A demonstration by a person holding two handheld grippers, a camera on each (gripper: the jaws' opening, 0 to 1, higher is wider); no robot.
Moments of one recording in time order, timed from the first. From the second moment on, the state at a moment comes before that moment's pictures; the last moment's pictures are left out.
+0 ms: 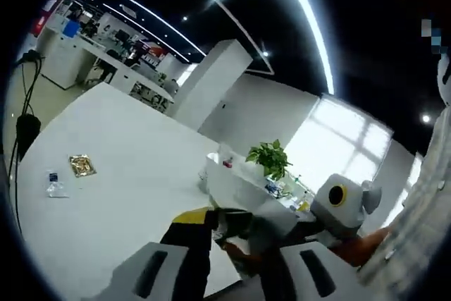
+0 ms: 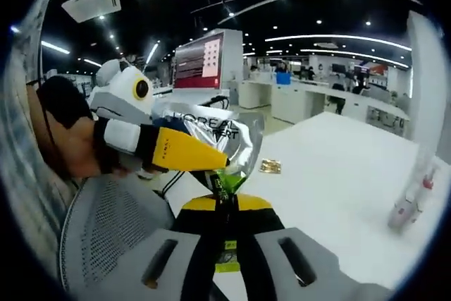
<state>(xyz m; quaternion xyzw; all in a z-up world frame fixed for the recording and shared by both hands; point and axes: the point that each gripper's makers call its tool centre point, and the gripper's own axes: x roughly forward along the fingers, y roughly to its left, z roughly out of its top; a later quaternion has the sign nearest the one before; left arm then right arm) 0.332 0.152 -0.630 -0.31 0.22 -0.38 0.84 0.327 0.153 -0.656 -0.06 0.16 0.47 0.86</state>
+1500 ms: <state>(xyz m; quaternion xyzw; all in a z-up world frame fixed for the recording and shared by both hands) 0.329 0.175 -0.604 -0.47 0.20 -0.42 0.75 0.320 0.128 -0.607 0.27 0.16 0.48 0.82</state>
